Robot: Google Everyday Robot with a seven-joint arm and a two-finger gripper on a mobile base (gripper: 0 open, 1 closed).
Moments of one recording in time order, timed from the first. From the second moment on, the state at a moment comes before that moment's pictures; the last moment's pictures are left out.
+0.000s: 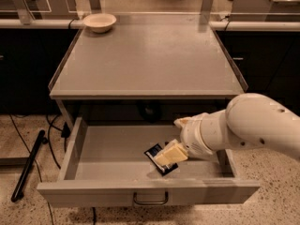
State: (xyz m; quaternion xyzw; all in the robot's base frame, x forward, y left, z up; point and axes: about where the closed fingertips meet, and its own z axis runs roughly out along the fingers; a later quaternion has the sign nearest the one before) arm 0.467 -0.071 0.748 -0.48 0.80 0.15 0.32
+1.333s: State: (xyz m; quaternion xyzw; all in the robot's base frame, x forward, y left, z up) arm 0.487 -0.070 0.696 -0.47 0.81 0.12 0.33
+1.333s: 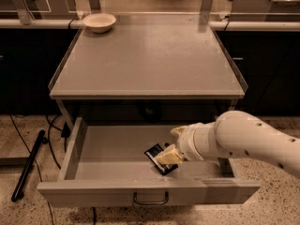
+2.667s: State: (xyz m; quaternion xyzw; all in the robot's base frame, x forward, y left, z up) arm 0.496 -0.056 0.637 -0.47 0.82 0.13 0.31
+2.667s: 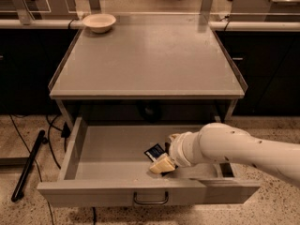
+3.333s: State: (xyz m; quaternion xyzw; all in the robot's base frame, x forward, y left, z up) arm 0.500 -0.052 0.605 -0.46 0.83 0.12 0.29
